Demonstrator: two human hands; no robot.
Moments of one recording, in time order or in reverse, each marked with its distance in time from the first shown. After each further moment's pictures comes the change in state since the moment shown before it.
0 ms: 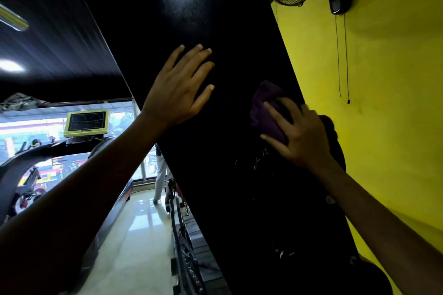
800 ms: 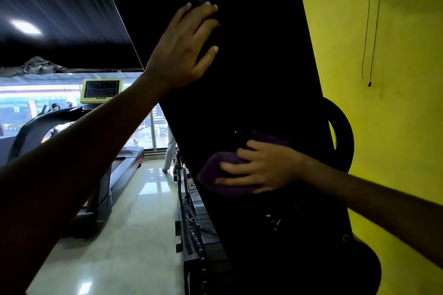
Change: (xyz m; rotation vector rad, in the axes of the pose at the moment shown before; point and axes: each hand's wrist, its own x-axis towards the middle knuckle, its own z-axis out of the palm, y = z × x) left_hand -0.001 -0.002 -0.001 -0.131 0.012 -0.073; right_hand -0.030 -0.051 0.008 0.016 -0.121 -1.174
